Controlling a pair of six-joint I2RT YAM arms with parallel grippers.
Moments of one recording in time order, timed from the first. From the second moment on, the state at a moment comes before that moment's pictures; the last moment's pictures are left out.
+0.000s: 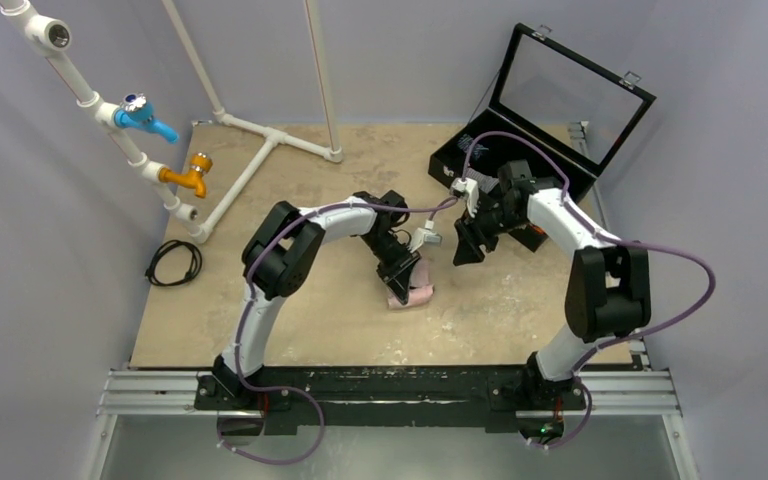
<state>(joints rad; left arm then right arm) -0.70 2.19 1.54 -0.84 0.86 0.40 0.16 1.69 1.22 -0.92 -0.77 -0.73</state>
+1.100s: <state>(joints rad) -0.62 2.54 1.93 -1.35 1.04 0.43 0.75 1.52 0.97 -0.54 -0.29 -0.65</state>
